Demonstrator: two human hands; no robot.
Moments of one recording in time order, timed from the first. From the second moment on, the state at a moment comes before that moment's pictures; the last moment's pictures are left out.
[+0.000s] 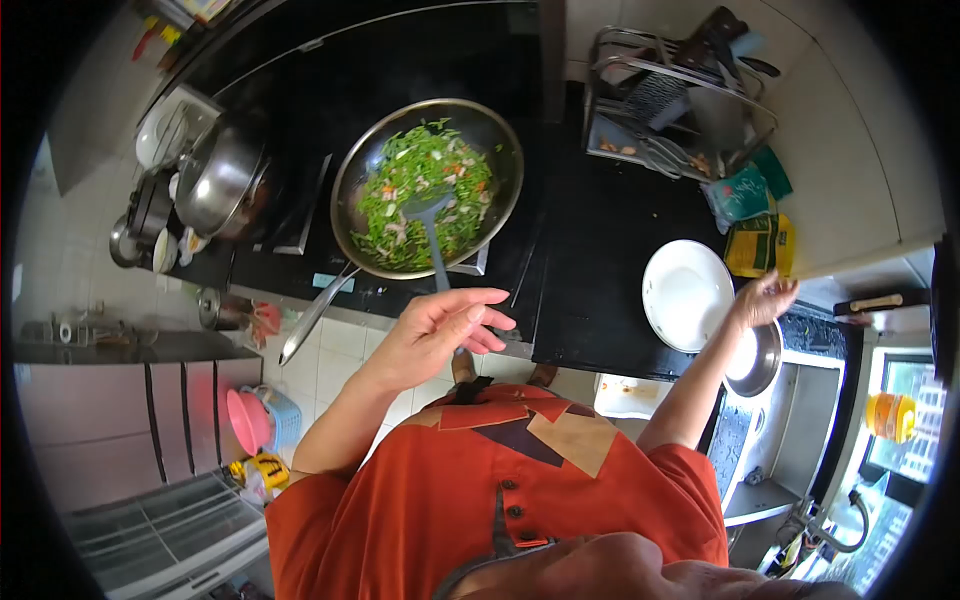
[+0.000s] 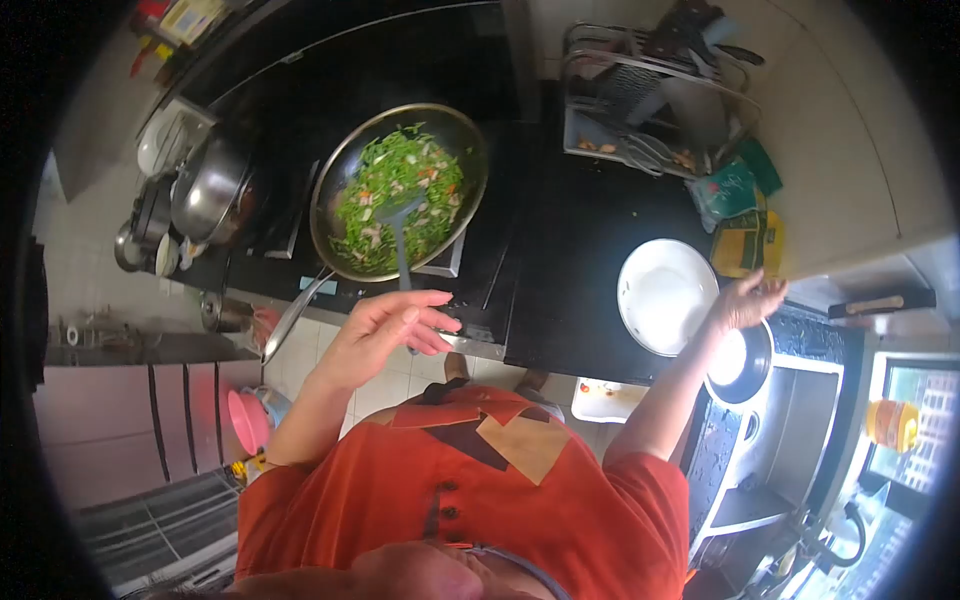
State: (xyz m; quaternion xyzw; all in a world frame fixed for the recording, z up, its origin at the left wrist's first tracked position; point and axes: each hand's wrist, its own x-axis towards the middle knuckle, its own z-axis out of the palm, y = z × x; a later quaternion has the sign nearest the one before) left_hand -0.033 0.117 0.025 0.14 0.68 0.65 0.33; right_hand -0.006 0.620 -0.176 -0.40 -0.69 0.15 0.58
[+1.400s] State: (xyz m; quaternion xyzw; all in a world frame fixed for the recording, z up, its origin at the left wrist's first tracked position) left_hand -0.077 -0.166 -0.090 -0.05 0.31 0.82 0.48; right_hand -0.221 0.076 0.017 -0.11 -0.99 -0.04 -0.11
